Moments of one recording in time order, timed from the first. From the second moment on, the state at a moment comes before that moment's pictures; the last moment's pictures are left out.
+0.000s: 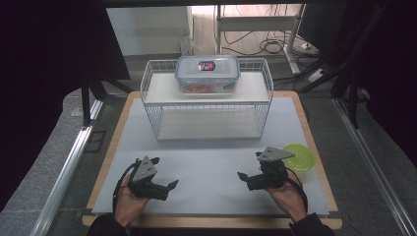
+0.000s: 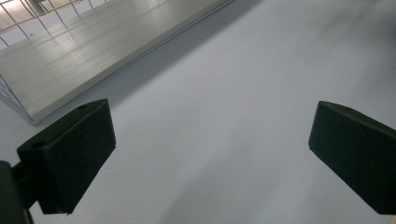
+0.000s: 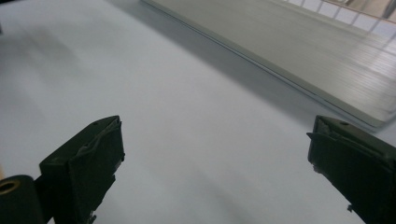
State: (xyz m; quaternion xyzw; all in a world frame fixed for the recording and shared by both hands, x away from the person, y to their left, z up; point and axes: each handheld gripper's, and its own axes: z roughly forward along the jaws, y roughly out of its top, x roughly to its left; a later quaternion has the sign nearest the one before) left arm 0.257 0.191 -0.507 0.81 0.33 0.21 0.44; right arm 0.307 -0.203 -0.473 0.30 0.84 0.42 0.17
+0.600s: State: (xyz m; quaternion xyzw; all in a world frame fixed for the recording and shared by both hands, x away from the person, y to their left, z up) left arm 0.259 0.192 -0.511 0.81 0.33 0.20 0.44; right arm 0.321 -0.268 -0.460 0.39 0.82 0.38 0.18
